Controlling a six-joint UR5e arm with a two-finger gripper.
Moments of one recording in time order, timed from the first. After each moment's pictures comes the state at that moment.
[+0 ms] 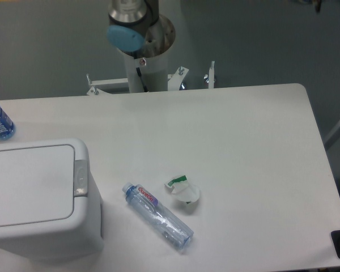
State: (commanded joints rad) arm 3.03 -1.64 -1.45 -1.33 1.61 1.07
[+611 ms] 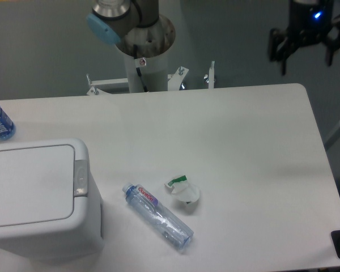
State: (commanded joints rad) arm 2.68 -1.70 -1.36 -1.27 1.46 0.47
